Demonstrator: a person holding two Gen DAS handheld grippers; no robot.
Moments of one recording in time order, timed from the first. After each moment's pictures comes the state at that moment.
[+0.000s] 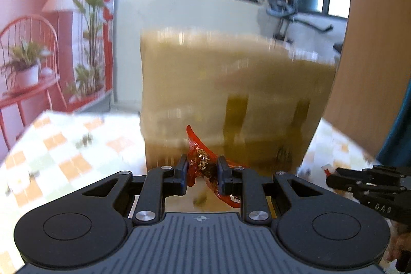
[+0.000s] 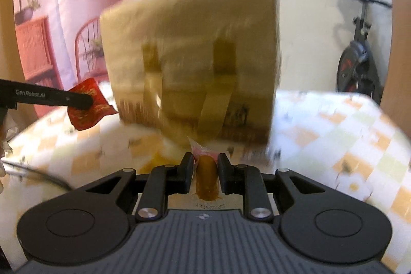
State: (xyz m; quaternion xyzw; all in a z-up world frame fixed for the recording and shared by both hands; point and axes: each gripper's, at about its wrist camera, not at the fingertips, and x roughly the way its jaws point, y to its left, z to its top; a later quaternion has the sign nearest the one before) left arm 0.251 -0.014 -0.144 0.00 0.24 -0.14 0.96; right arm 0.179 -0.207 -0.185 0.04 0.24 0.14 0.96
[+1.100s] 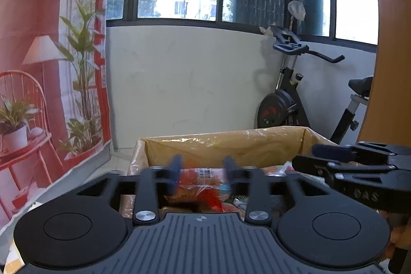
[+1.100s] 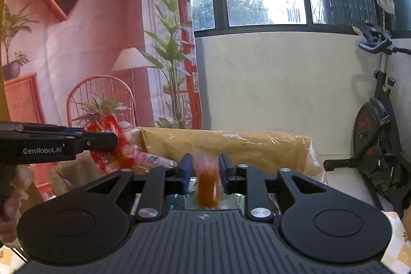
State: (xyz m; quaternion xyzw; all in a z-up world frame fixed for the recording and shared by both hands) left arm 0.413 -0.046 -0.053 0.02 0.19 -0.13 0.97; right arm 0.381 -0.196 -0.052 0.05 0.16 0.16 0.97
